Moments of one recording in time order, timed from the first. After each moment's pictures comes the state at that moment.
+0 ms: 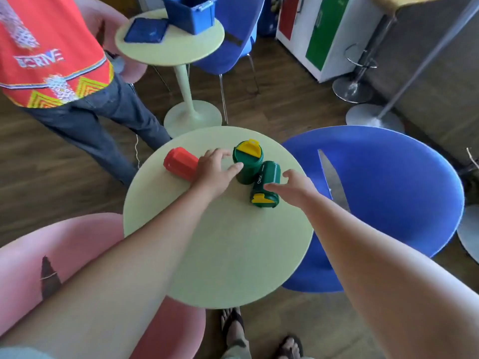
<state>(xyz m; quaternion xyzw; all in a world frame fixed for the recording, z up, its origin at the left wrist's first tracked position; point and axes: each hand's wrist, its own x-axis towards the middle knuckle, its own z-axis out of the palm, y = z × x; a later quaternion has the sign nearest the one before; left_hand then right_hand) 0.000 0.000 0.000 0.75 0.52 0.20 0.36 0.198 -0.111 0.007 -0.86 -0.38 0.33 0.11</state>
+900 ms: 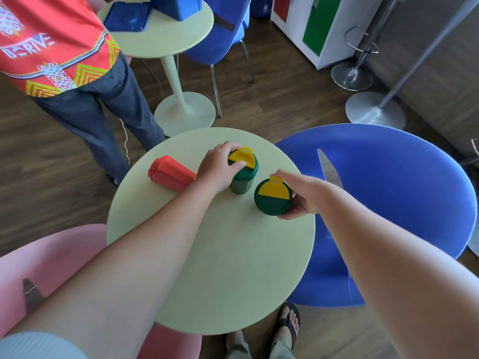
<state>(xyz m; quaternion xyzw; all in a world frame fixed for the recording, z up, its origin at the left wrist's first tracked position) 0.054 0.059 -0.025 0.80 0.48 0.13 0.33 0.241 -0.067 0.016 -0.76 -0.04 0.63 0.17</state>
